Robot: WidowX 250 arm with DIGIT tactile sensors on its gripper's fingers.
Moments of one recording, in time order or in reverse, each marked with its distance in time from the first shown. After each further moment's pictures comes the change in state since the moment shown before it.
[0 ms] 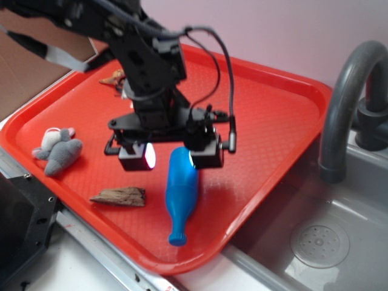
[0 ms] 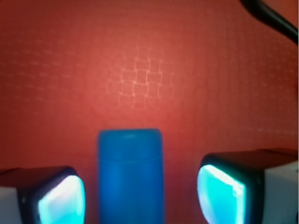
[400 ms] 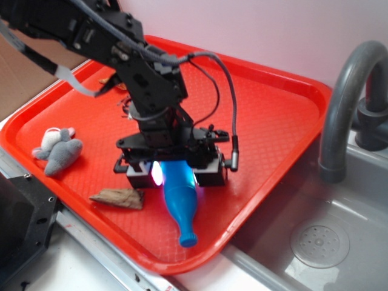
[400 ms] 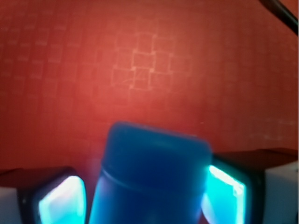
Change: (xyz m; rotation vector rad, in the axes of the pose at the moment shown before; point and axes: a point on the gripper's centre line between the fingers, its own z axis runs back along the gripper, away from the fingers) arm -0.004 -0.002 -0.022 -0.062 0.056 -0.031
